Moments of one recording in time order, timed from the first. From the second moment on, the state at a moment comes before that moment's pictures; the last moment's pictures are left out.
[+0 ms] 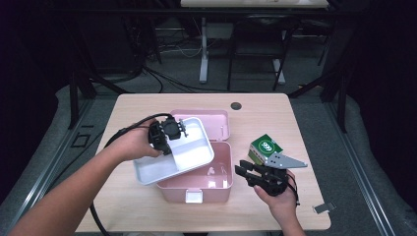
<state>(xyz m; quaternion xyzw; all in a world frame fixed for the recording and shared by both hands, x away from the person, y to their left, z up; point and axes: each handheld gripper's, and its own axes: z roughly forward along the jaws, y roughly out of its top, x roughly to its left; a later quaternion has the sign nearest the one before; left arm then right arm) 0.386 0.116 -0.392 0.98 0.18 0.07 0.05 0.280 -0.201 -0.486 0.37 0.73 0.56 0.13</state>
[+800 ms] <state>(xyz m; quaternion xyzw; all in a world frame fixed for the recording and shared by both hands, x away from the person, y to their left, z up) 0.398 0.238 -0.409 0.94 0.34 0.07 0.05 0.281 -0.199 -0.489 0.37 0.74 0.55 0.13</state>
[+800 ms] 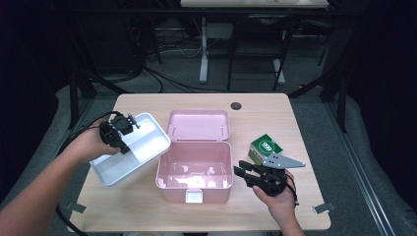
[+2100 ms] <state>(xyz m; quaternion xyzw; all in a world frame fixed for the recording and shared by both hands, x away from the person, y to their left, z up) 0.406 0.270 -0.525 0.91 0.40 0.01 0.03 0.282 -0.197 -0.492 0.37 0.74 0.55 0.13</state>
